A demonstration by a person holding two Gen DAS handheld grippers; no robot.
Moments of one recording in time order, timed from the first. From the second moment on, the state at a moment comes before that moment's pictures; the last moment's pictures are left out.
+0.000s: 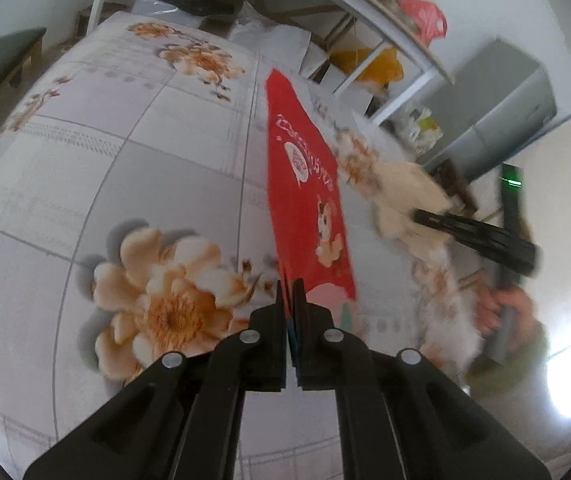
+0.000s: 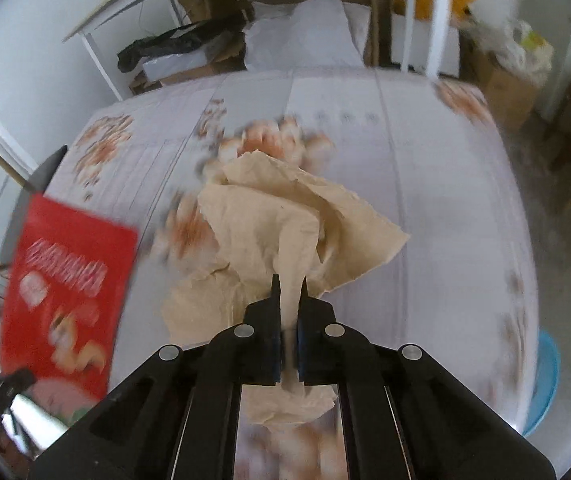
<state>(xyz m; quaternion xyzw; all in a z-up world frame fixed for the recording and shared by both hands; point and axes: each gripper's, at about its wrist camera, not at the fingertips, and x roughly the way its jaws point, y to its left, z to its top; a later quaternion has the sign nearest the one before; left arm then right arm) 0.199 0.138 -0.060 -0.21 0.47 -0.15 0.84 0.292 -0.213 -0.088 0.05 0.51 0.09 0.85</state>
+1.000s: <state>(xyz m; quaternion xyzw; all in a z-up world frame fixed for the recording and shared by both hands) 0.176 0.138 -0.075 -0.31 0.50 -0.21 0.78 0.186 -0.131 -0.100 0.09 0.53 0.19 0.82</state>
